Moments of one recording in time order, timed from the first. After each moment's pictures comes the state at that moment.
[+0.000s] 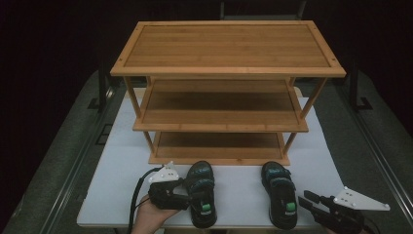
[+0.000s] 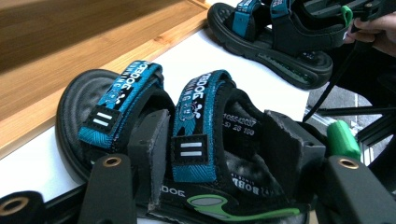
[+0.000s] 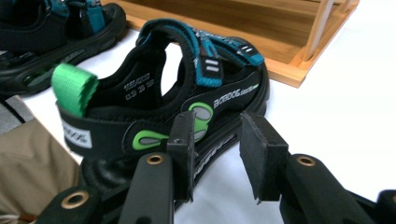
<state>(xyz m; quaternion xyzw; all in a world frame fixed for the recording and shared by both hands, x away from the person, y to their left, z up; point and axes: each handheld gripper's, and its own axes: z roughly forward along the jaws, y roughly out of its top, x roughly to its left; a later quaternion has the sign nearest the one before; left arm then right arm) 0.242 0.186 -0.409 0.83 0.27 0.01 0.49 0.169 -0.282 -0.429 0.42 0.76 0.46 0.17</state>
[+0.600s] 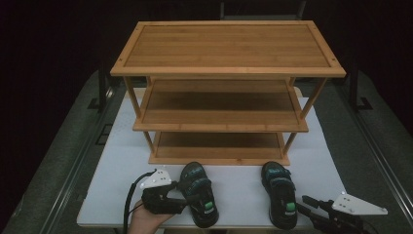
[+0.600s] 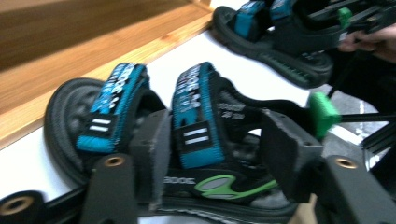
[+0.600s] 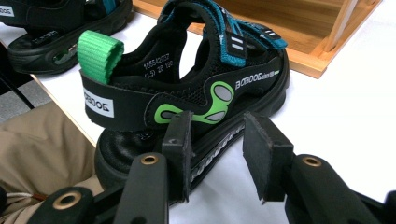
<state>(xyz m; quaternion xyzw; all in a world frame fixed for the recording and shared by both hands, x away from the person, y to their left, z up) 0.234 0.196 -0.410 0.82 0.29 0.03 0.49 0.163 -0.280 -0.435 0.40 0.78 0.46 0.16</state>
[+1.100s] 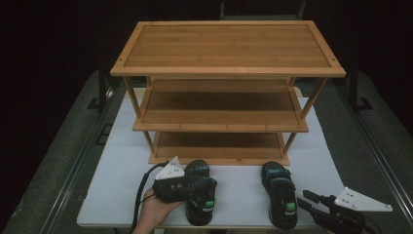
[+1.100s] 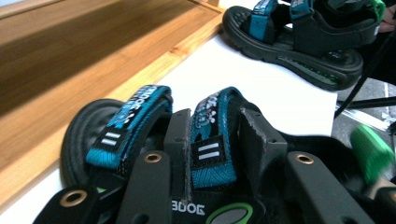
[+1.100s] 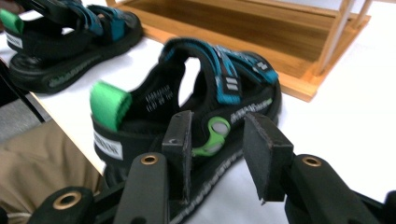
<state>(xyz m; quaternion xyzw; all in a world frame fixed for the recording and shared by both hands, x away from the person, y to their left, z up) 0.257 0.174 -0.405 0.84 0.25 0.05 0.47 0.167 -0.276 -0.418 0.40 0.76 0.48 0.17</state>
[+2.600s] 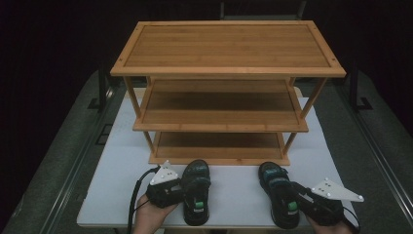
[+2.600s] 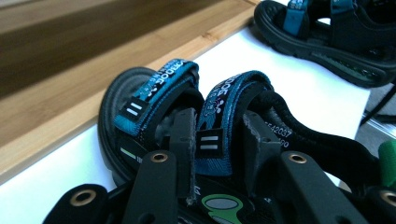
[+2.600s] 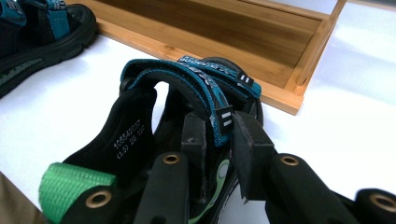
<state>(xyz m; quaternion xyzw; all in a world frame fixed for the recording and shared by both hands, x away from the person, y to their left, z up) 0.240 0.186 -0.408 0.83 0.31 0.10 0.46 0.186 -0.235 -0.416 0.45 0.76 0.41 0.23</state>
